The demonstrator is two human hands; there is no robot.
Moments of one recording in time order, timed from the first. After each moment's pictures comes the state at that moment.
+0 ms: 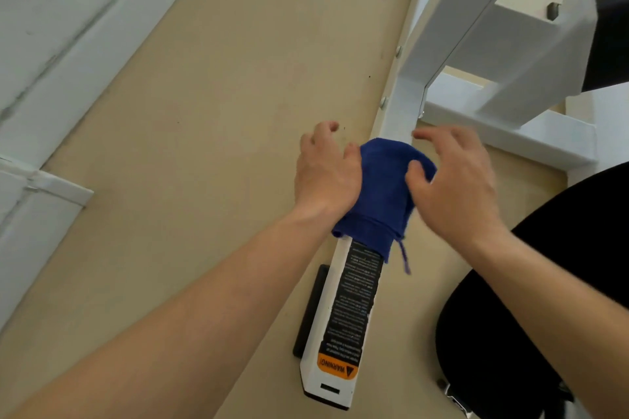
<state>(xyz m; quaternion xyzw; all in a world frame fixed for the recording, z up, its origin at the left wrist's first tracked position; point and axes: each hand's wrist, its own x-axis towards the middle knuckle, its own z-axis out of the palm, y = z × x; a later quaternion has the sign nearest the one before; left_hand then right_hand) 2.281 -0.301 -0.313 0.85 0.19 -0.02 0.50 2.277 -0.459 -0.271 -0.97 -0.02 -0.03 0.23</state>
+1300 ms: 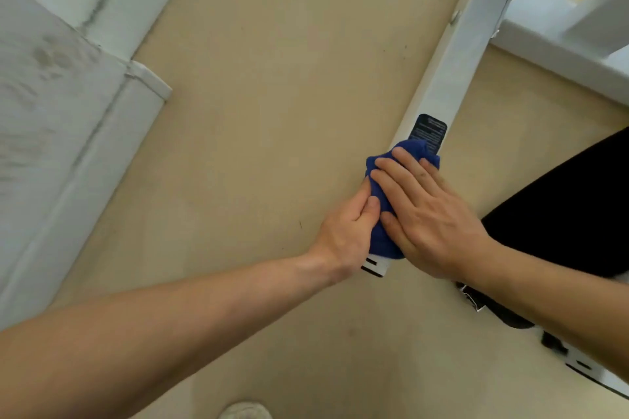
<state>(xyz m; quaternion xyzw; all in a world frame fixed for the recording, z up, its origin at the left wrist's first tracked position) 2.081 -0.296 -0.324 0.68 0.20 -0.19 0.68 2.146 -0.448 -0.297 -0.90 -0.42 0.13 0.03</state>
